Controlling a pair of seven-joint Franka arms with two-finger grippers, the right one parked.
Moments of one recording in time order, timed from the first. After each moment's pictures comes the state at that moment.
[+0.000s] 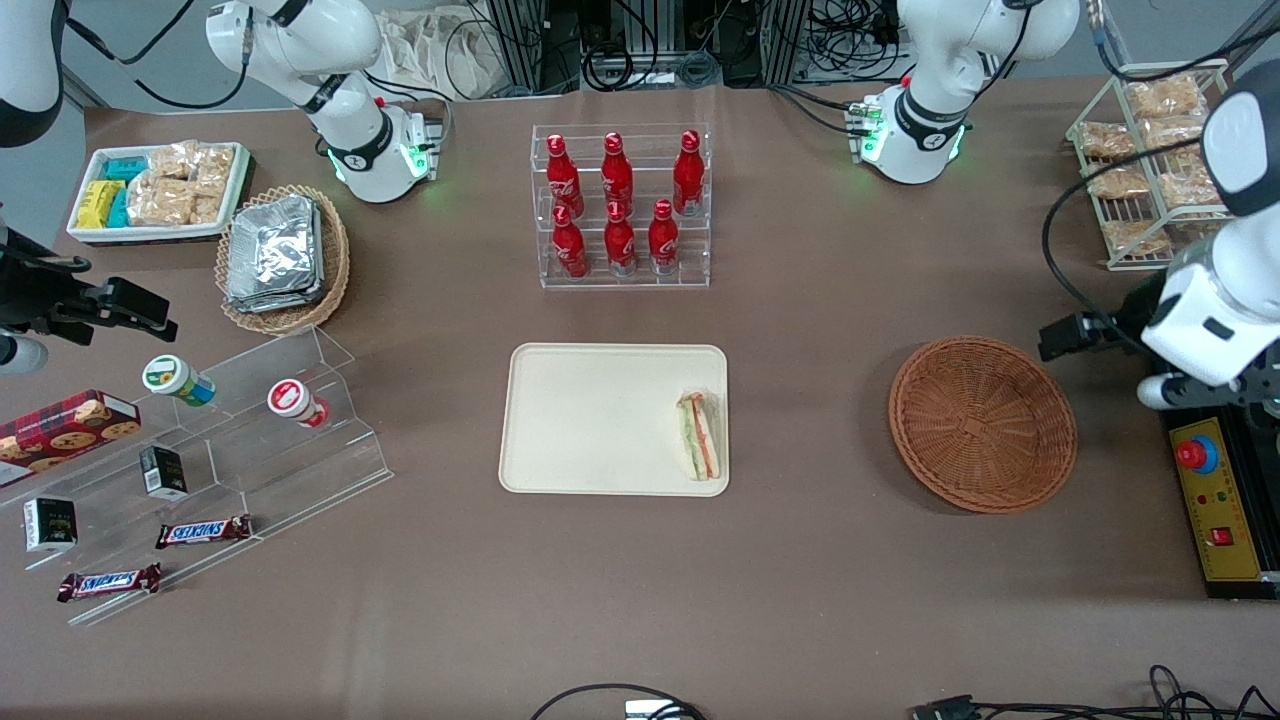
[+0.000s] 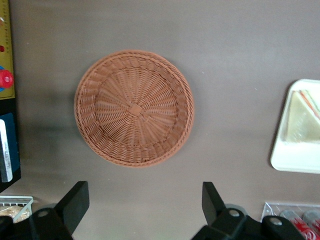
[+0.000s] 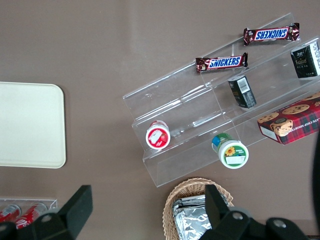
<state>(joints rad) -0.47 0.14 0.44 -1.56 -0.09 1.58 -0.07</state>
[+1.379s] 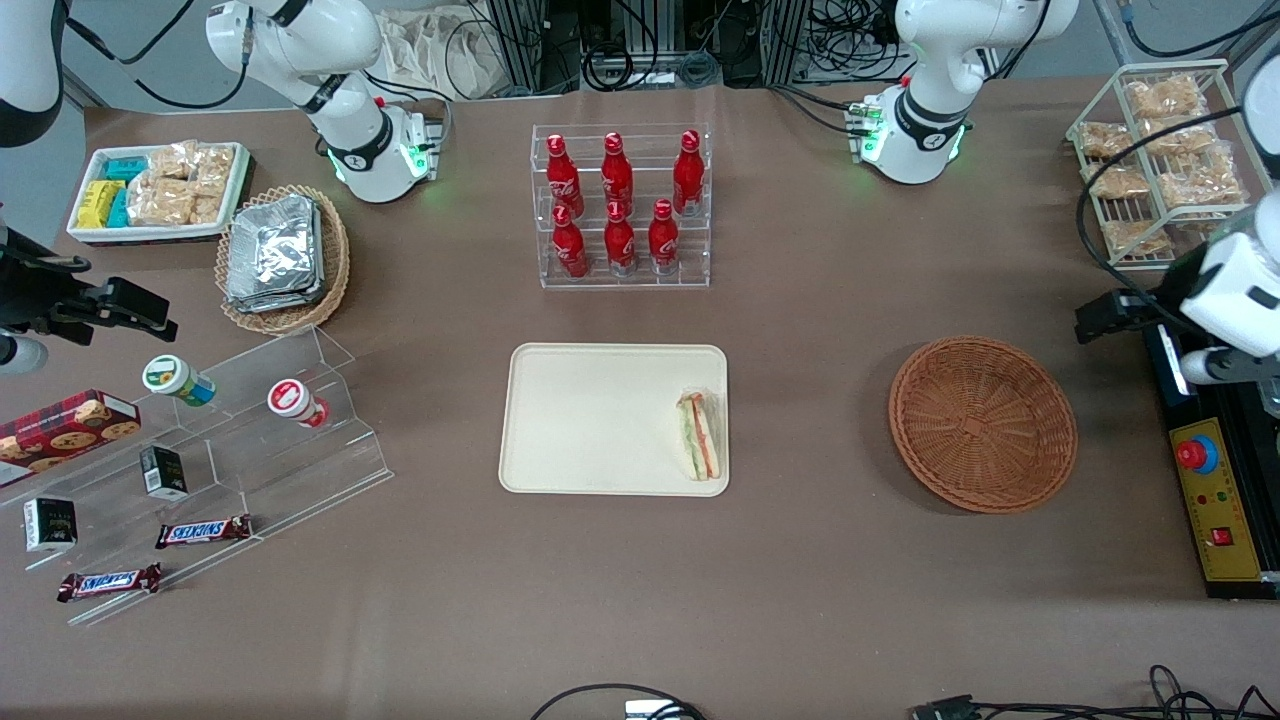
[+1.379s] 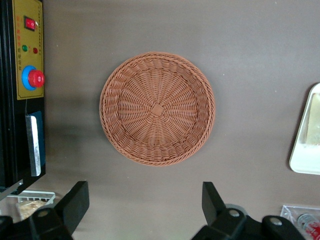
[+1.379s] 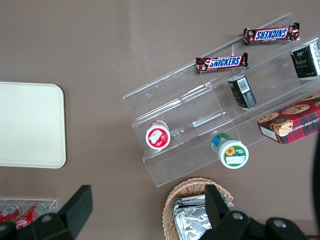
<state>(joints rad) 0.01 0.11 0.00 -1.56 0.00 1.58 -0.07</state>
